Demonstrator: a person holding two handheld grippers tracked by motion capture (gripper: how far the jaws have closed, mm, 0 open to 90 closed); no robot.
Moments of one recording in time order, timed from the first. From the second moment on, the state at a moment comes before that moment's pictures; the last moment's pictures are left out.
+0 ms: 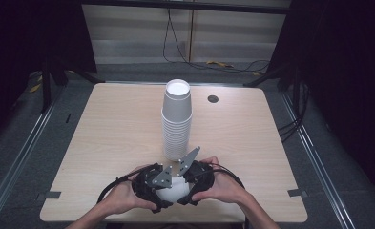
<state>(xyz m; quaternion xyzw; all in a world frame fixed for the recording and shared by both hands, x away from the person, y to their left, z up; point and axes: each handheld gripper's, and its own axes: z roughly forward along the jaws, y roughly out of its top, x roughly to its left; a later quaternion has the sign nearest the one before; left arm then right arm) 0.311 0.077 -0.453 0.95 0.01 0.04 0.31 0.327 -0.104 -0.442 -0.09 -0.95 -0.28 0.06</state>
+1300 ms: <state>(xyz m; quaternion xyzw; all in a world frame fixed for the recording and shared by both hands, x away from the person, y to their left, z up) 0.317 0.097 -0.437 0.90 0.04 0.04 0.44 0.328 -0.117 -0.430 -0.09 -0.95 -0.31 0.03</state>
